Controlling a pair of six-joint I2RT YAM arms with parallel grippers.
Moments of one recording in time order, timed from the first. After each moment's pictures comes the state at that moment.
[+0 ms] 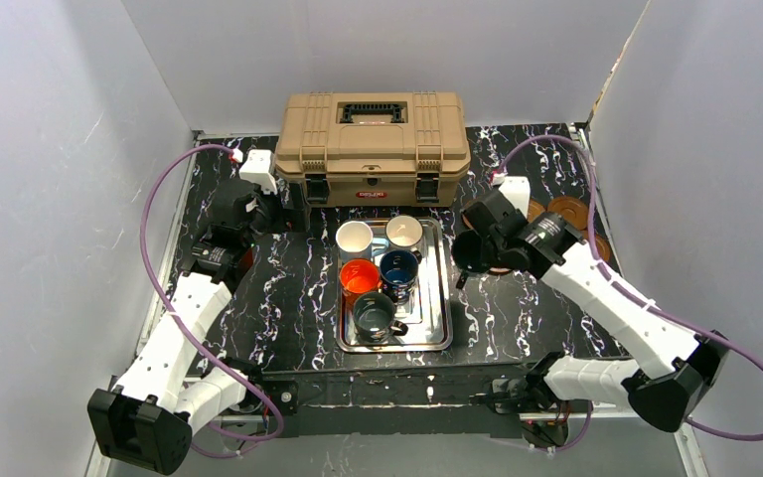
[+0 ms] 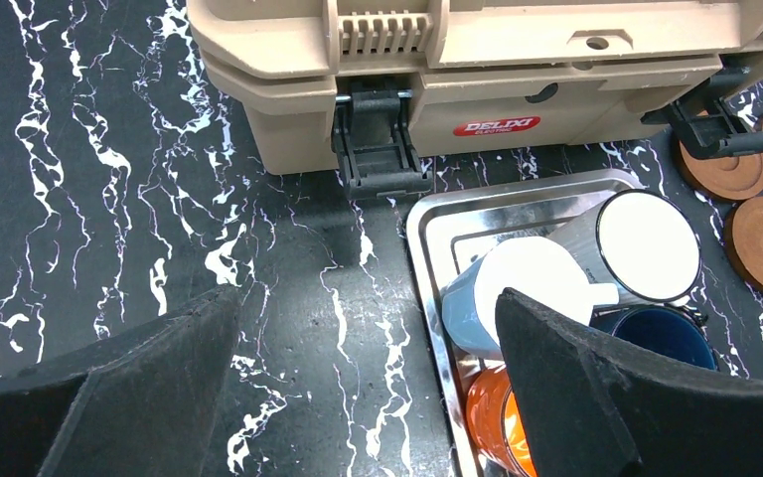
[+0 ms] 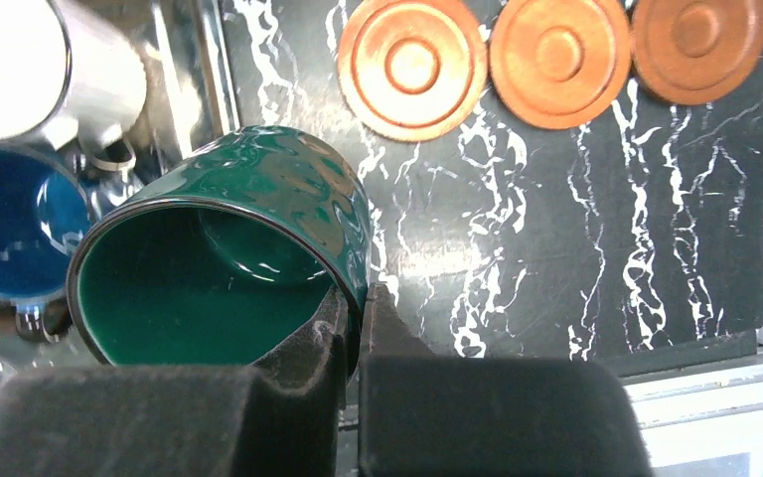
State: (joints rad) left arm -0.27 1.00 0.94 -0.33 -0.02 -0.15; right arm 0.76 1.16 1.22 -1.15 0.53 0.67
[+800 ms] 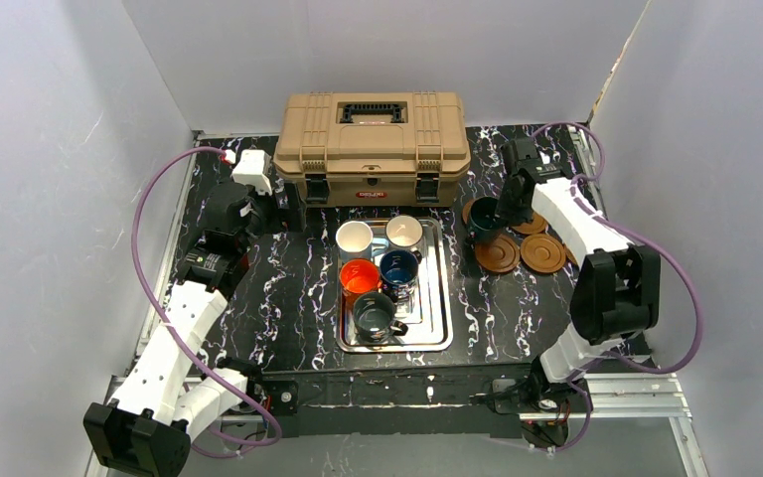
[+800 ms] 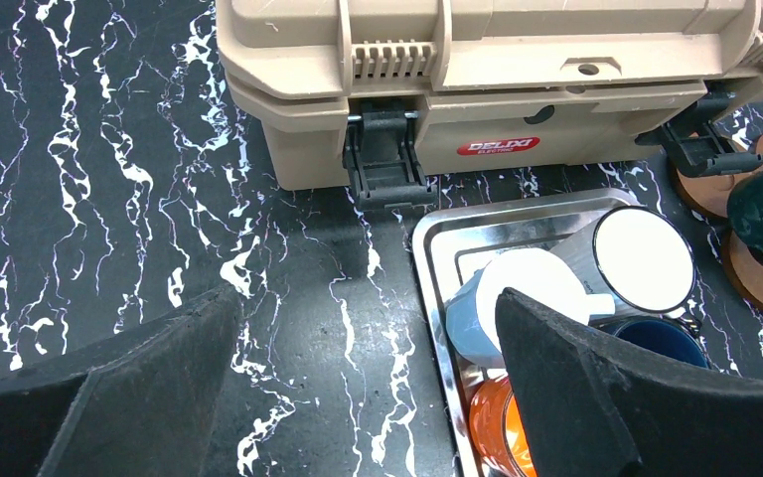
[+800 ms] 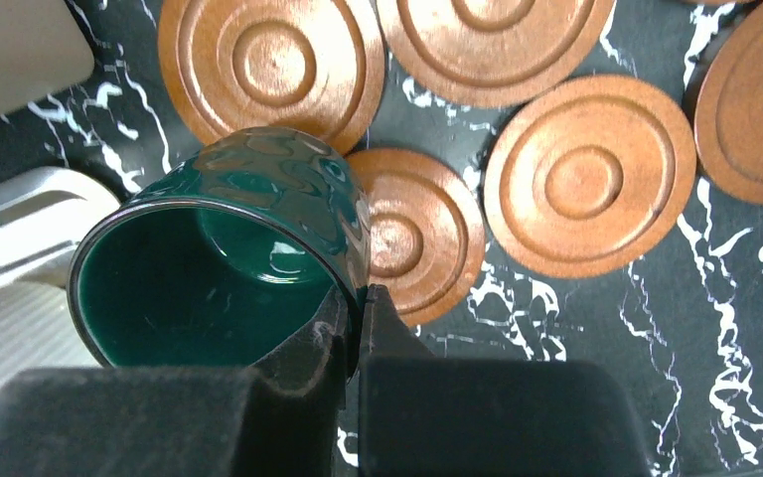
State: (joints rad) left arm -0.27 0.95 0.94 -0.33 -0.04 -0.14; right arm 0.23 1.61 1.32 -0.82 0.22 0.51
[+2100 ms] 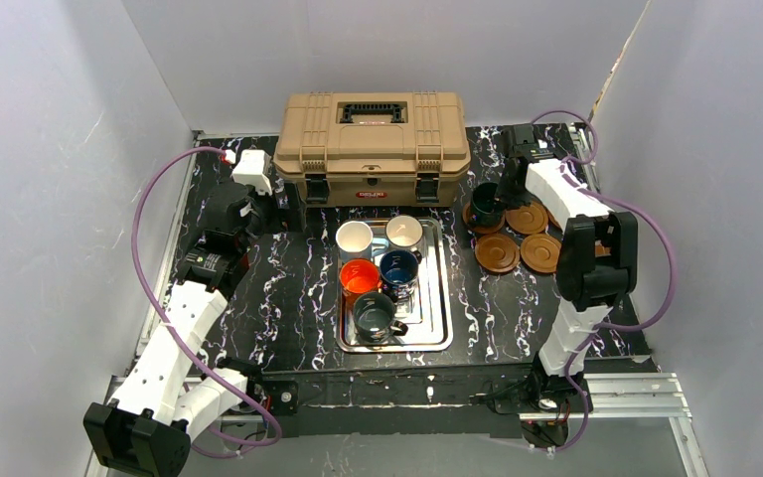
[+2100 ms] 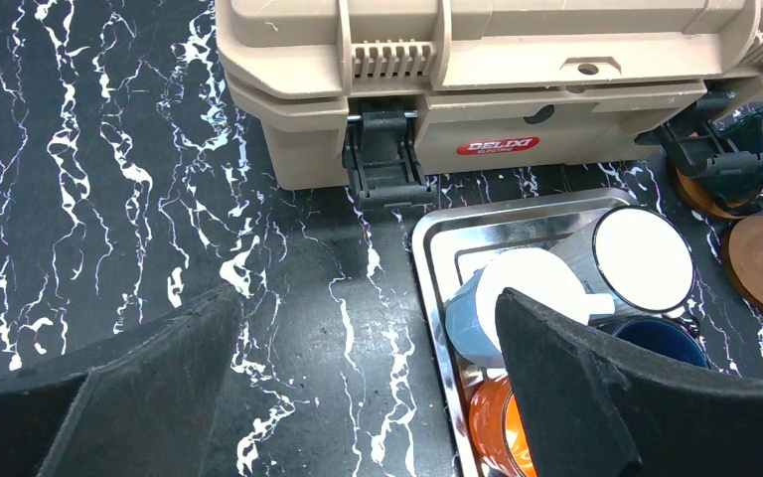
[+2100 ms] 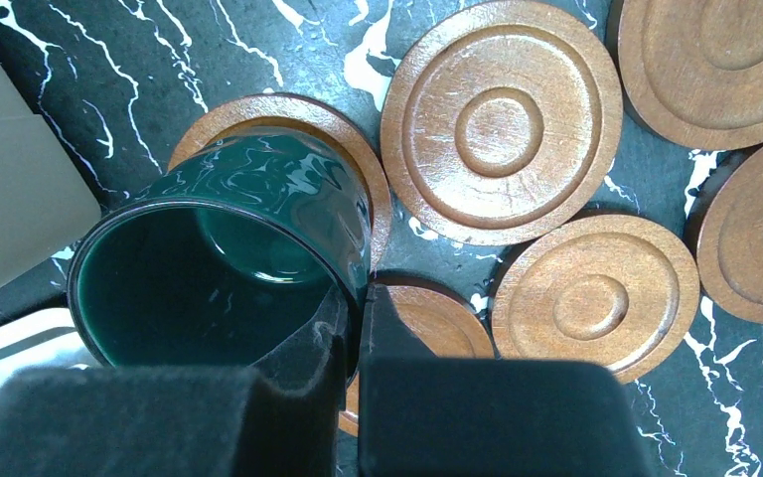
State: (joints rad) left arm -0.27 0.95 0.94 -0.34 -0.04 -0.14; right arm 0.16 1.85 1.50 -0.74 0.23 0.46
